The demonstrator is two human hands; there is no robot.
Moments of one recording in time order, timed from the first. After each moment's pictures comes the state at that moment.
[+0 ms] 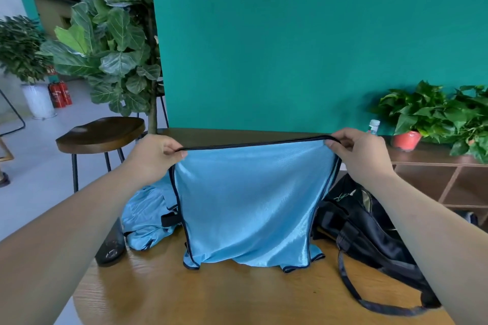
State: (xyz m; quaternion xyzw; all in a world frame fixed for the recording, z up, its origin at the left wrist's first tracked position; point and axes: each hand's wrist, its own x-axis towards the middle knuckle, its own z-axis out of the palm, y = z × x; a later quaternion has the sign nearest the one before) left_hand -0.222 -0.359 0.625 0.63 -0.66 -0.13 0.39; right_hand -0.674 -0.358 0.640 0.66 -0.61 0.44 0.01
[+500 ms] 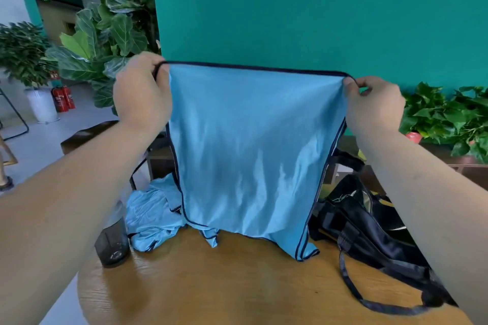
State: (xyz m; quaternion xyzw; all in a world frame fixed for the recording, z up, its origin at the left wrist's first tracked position) left_hand -0.252 -0.341 0.739 0.54 -0.56 0.20 0.60; right_hand -0.637 -0.346 0.733 0.52 -0.61 0.60 0.05
